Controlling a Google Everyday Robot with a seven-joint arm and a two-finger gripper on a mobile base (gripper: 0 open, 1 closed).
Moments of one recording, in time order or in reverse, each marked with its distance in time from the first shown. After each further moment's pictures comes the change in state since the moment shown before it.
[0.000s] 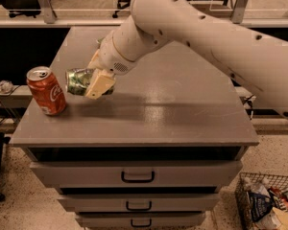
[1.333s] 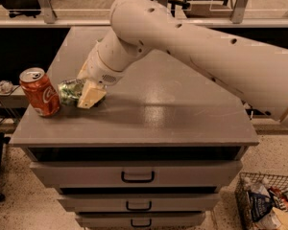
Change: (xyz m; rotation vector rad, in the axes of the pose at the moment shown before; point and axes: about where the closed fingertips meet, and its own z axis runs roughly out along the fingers) arm -0.006 0.027 0.032 -0.077 0.056 -0.056
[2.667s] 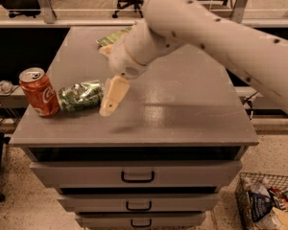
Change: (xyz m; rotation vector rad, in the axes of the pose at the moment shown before) arm 0.025 -0.004 -0.046 0.042 -0.062 0.062
